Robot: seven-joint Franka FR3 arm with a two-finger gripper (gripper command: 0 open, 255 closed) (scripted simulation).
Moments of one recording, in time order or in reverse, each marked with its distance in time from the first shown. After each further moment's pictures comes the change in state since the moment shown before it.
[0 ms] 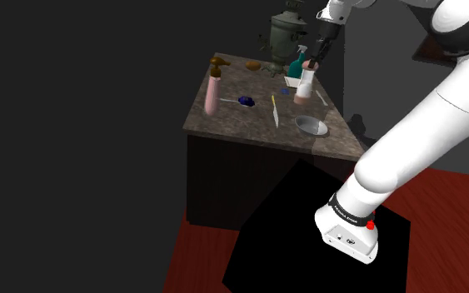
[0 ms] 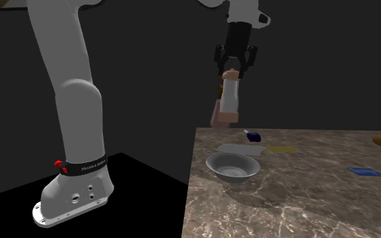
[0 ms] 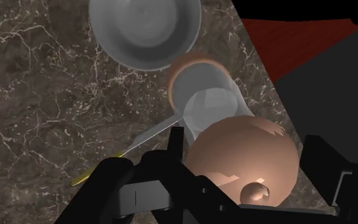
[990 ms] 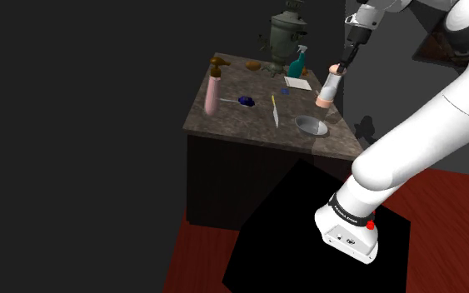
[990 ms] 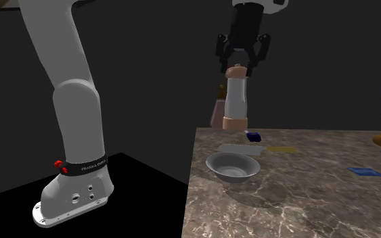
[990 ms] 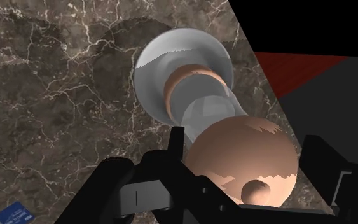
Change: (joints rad) arm -0.090 -0.063 -0.112 -0.035 -0.070 -0.031 -0.187
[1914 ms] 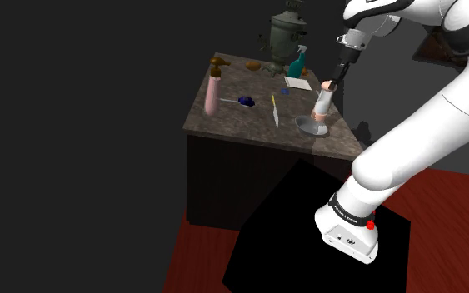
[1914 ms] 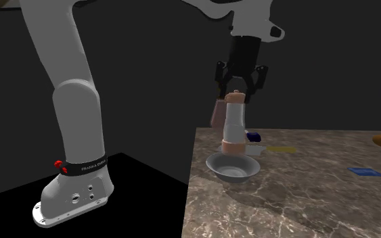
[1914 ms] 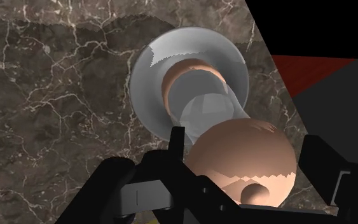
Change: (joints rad) arm -0.005 0.009 -0.010 -0.178 0.001 0.186 -0.012
